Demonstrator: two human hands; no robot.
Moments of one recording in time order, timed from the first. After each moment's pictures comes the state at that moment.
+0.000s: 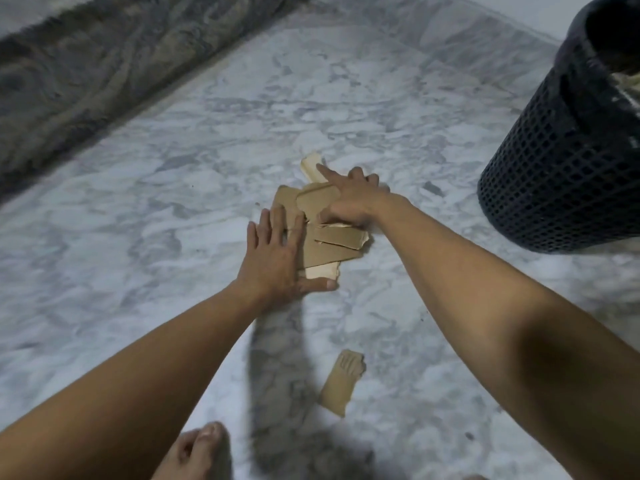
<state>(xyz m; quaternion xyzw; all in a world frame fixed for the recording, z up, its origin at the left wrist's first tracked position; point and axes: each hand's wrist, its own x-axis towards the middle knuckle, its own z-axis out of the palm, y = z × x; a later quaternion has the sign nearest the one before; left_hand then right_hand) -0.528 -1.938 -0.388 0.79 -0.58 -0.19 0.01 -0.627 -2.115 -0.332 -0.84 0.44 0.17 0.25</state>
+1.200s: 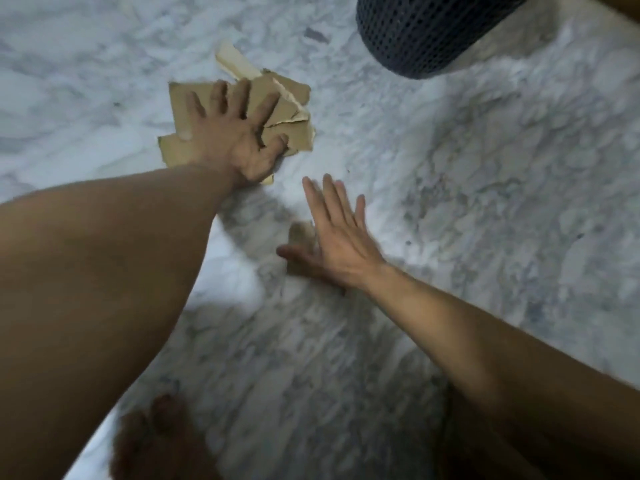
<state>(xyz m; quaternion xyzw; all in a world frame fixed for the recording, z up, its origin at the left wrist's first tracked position) -0.566 -1.985 -0.403 0.67 -0.74 -0.11 0.01 -0.769 -1.860 -0.373 -0.78 0.58 0.08 0.22</state>
